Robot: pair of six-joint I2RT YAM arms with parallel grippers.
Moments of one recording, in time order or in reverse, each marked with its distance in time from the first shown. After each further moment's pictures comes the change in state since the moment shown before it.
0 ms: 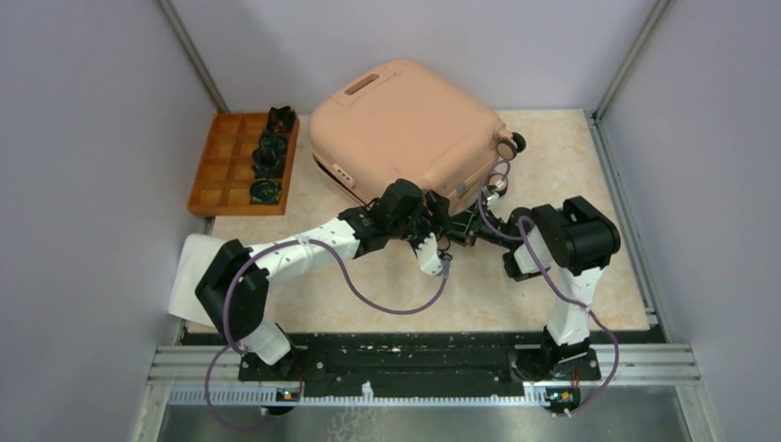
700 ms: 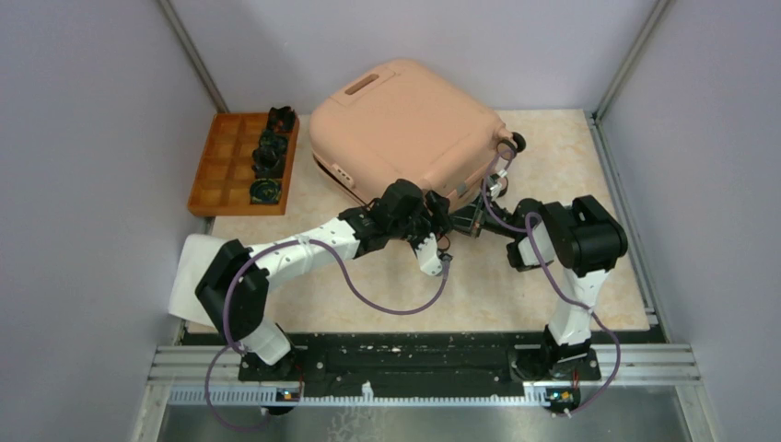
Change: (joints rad) left arm 0.000 0.000 0.000 0.000 0.000 0.009; right arm -0.054 -0.034 0.065 -0.023 -0.140 0.005
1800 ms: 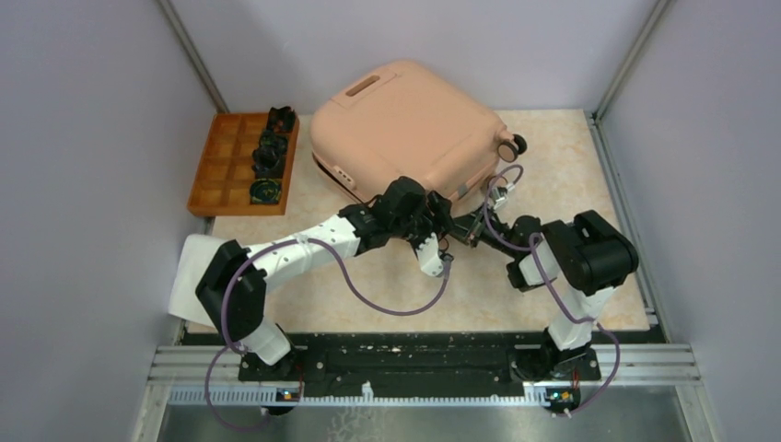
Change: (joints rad) left arm -0.006 0.001 0.047 -0.074 0.021 -0.005; right arm 0.092 -0.148 -0.184 -0.004 0.293 -0.120
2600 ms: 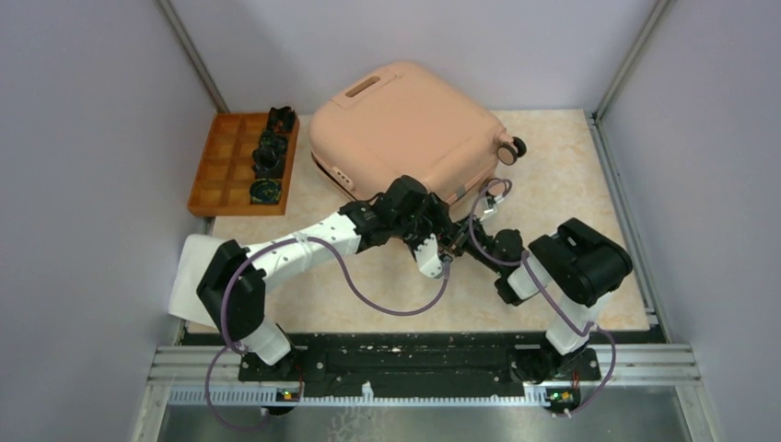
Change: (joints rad) left arm -0.005 0.009 0.048 -0.112 -0.005 -0.009; right arm 0.218 -0.040 -0.053 -0.012 0.338 -0.063
